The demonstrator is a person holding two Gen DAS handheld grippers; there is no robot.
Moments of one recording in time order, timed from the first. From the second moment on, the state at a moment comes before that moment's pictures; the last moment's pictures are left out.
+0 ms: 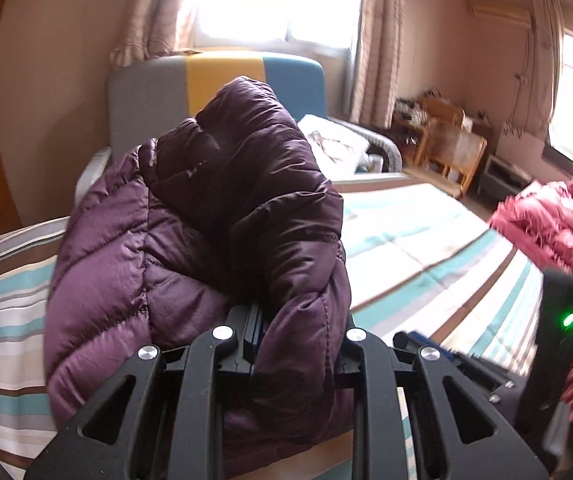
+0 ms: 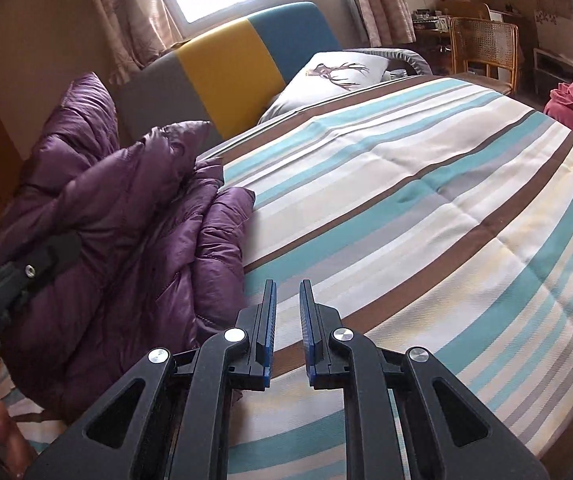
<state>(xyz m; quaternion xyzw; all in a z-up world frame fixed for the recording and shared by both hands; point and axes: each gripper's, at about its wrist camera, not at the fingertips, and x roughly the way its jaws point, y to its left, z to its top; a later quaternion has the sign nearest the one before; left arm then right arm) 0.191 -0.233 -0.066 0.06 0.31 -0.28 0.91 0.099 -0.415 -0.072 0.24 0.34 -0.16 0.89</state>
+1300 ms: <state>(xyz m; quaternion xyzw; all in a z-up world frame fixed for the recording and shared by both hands) 0.253 -0.117 -0.077 -0.02 0.35 -0.20 0.92 0.230 -0.357 0.025 0.11 0.34 -0.04 0.93</state>
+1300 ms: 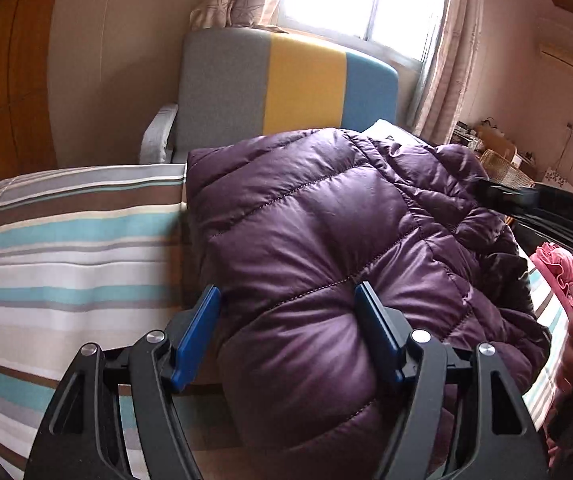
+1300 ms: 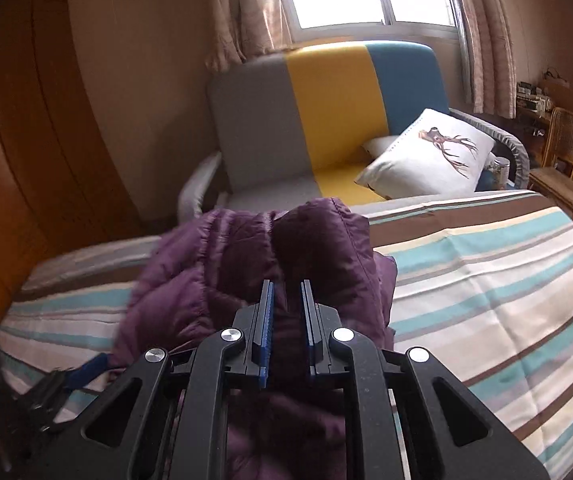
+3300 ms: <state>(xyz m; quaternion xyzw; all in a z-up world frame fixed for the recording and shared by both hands) 0.329 -0.176 -0.103 0.04 0.37 -0.13 0.92 0.285 -0.383 -0.044 0.11 0.39 -0.08 0.91</state>
